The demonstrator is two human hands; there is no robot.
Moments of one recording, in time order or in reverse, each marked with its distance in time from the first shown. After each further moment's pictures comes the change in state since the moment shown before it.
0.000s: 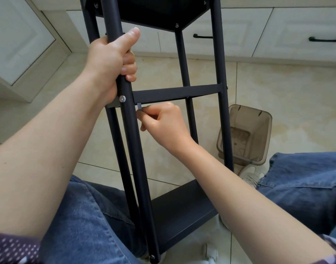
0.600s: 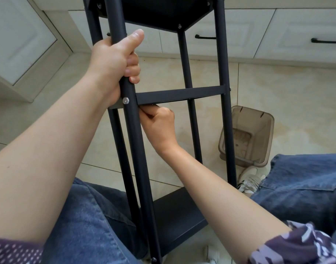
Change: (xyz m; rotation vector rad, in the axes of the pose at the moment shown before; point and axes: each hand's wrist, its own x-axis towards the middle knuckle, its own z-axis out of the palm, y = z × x) left_hand 0.001 0.001 0.001 -0.006 0.015 -0.018; right_hand 0.017 0.024 0.040 0.108 0.303 -0.151
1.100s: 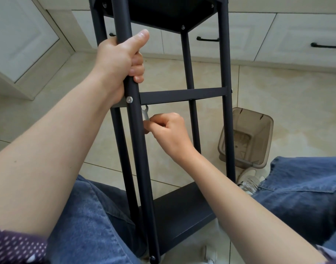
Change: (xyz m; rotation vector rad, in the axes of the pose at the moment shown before) left_hand -0.002 0.002 0.002 -0.006 -0.004 0.001; right_hand -0.013 -0.022 -0.037 -0.043 -0.310 0.310
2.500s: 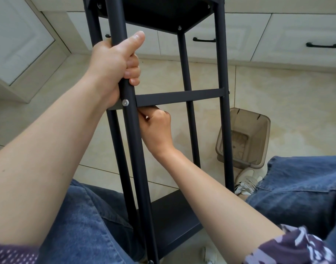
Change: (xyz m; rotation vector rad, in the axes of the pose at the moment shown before) left_hand 0.001 -0.001 -0.001 0.008 -0.032 0.014; right_hand 0.029 0.016 0.034 -0.013 0.307 -0.330
